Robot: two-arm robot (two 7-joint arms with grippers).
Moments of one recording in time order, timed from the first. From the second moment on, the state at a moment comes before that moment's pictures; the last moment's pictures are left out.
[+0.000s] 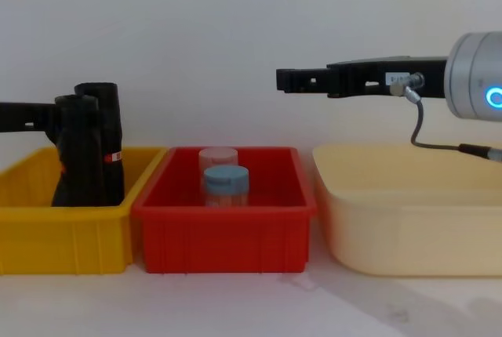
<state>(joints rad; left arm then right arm) -0.41 0.42 0.22 -1.47 -0.45 0.33 -0.28 0.37 0.25 -0.38 -1.66 0.30 0.36 0.30</state>
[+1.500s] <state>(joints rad) -0.47 0.40 0.28 -1.40 -0.42 0.32 -0.29 0.56 0.21 -0.53 -1.37 0.34 0.31 0.49</state>
